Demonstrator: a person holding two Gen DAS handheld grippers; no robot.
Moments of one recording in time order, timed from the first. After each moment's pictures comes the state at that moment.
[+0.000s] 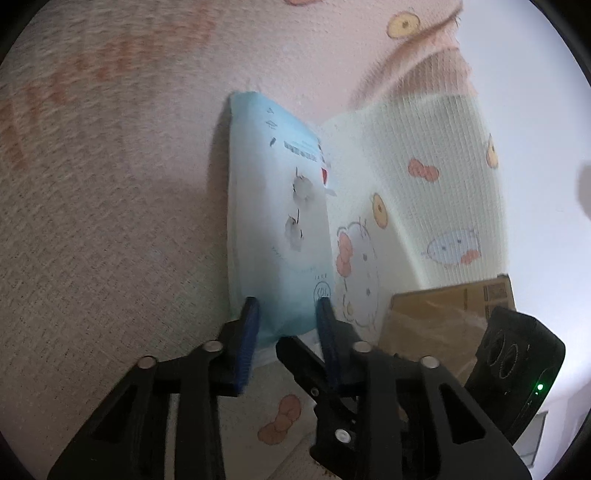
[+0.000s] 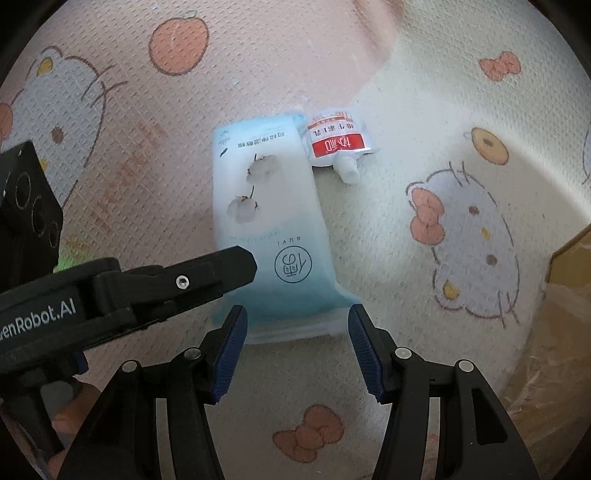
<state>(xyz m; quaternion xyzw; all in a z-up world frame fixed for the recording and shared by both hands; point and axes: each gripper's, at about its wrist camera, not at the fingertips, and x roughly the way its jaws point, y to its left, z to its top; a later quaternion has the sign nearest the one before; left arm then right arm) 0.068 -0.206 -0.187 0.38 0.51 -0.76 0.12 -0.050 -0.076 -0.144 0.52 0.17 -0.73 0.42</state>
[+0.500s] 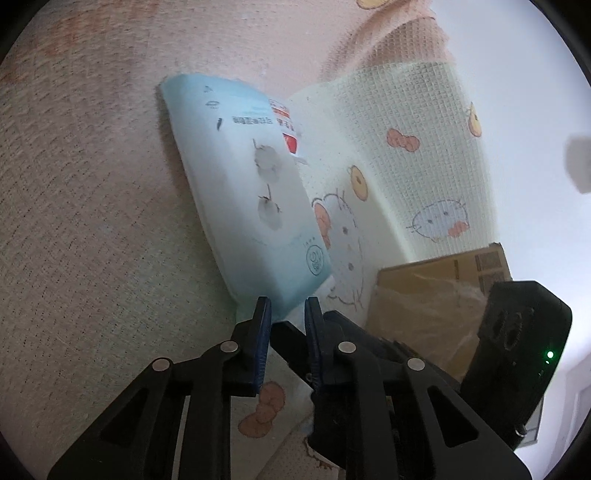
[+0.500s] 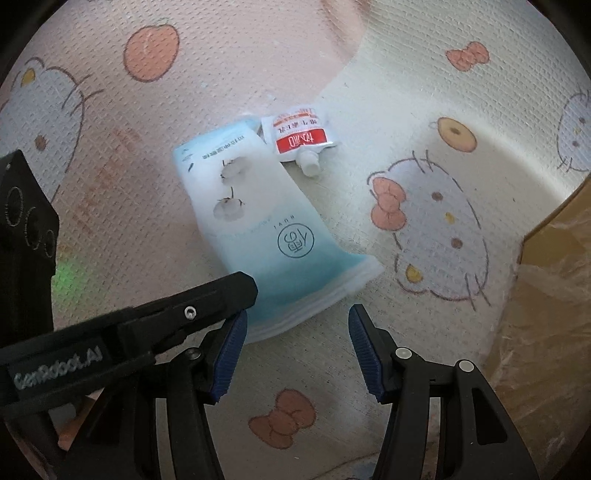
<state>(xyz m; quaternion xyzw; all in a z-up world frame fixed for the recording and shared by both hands) 0.061 -0.182 -0.194 0.39 0.50 -0.77 0.08 -0.043 -0.065 -0.143 0.53 0.17 -0.74 0.38</state>
